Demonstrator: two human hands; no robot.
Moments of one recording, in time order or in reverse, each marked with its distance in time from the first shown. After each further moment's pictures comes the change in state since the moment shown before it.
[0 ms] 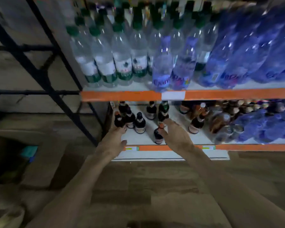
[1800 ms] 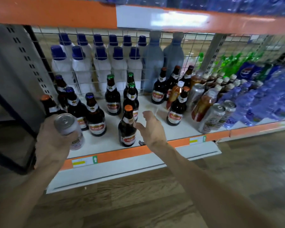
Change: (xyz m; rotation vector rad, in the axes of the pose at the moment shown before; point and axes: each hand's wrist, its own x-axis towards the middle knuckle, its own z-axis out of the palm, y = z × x) left_hand 0.206 -0.131 0.208 -0.343 0.646 0.045; right_hand 0.128 0.185 0.191 0.191 0.373 0.068
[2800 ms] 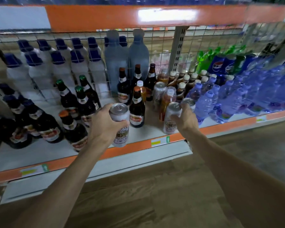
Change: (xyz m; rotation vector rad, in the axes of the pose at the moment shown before) left_hand -0.123 0.276 0.165 -0.097 -0.296 0.208; right_hand 0.056 0.222 -0.210 -0.085 0.150 0.234
